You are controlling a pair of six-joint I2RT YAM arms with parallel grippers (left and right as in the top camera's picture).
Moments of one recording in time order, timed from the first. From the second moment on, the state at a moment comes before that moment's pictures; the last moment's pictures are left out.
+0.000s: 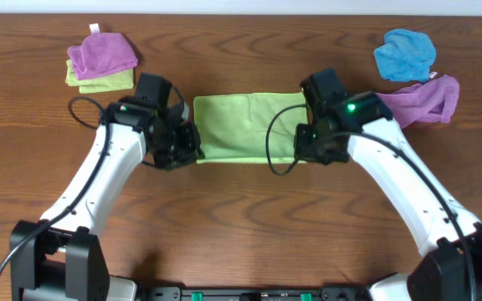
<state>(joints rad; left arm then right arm) -0.21 1.60 1.15 -0.93 0.49 -0.49 0.39 1.61 1.32 -1.11 -0.03 0.52</state>
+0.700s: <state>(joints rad) -0.28 1.60 0.85 -0.78 0.47 -0.48 0.46 1.61 0.95 -0.92 -0.03 0.66</state>
